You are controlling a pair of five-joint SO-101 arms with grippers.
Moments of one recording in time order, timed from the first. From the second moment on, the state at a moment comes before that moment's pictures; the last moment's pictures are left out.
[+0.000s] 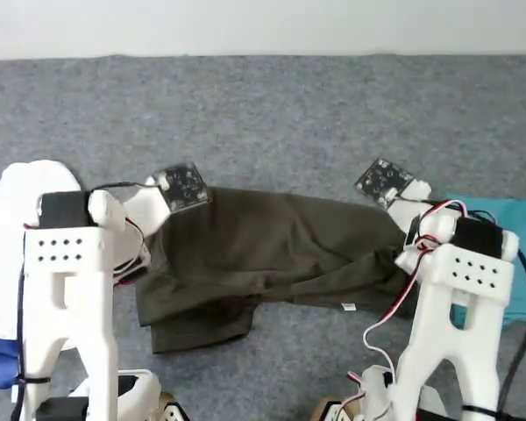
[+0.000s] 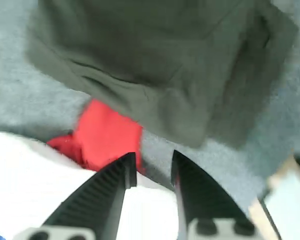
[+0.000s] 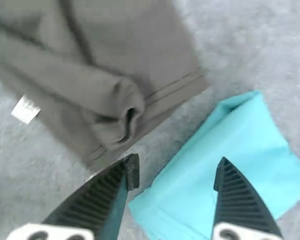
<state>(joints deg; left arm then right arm) -6.5 -25.1 22.3 94.9 -49.5 13.9 -31.6 34.1 72.5 59.9</state>
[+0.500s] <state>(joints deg) 1.1 -2.4 22.3 74.5 -26.5 3.5 -2.7 25.2 57.4 30.3</state>
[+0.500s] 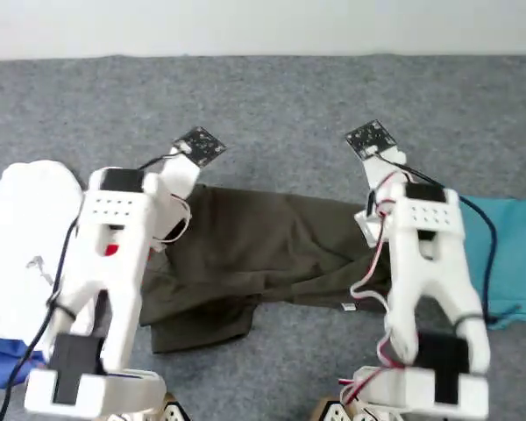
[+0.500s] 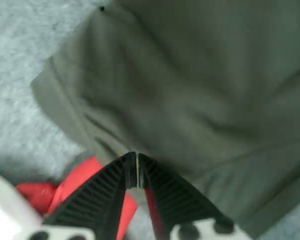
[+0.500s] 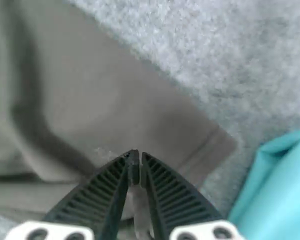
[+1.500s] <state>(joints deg) -4.2 28.5 -5.2 81.7 -25.8 5.5 38.0 -35.1 83.7 29.1</state>
